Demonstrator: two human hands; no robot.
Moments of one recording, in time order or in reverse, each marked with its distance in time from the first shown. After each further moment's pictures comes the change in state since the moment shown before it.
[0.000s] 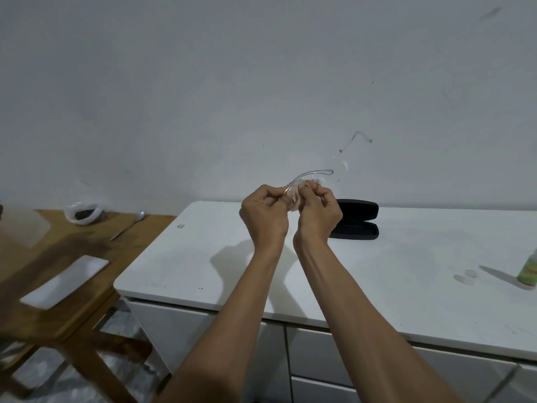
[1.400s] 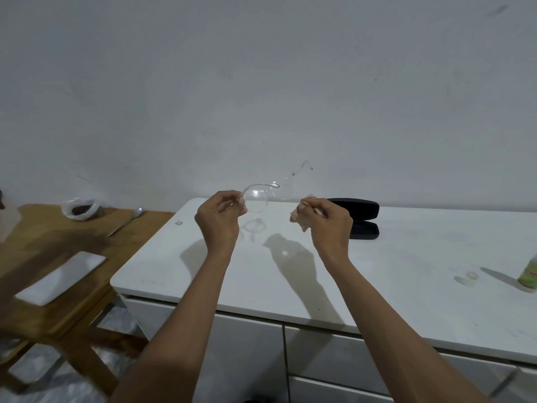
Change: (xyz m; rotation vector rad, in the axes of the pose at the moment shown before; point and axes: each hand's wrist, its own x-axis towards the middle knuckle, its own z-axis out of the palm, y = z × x) left_hand 0.051 -0.045 -0.068 -0.021 0.032 0.034; right_hand 0.012 -0.010 -0.050 -0.530 -0.401 -0.232
